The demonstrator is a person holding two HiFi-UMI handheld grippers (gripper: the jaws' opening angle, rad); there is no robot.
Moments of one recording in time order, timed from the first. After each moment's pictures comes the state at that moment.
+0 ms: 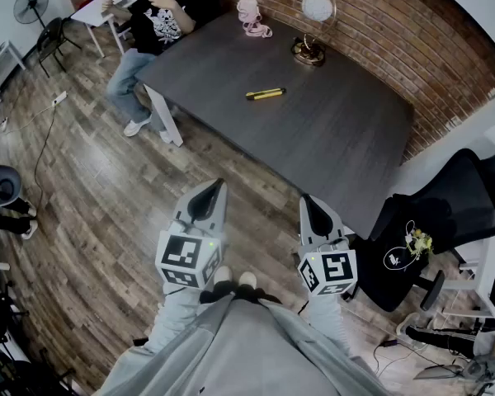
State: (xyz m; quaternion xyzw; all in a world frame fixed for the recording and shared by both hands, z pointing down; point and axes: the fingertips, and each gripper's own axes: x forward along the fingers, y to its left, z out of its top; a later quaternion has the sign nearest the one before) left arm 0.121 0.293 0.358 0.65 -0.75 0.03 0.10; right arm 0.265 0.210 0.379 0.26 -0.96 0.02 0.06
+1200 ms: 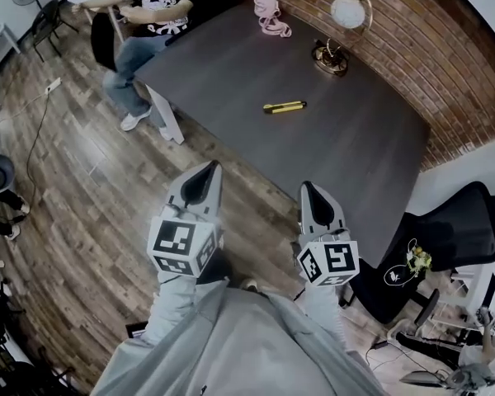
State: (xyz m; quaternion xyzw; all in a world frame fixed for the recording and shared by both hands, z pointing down) left arm -0.019 0.219 0.368 0.64 -0.76 0.01 0.11; right arm 0.136 0.131 0.386 0.26 -0.96 0.04 0.06
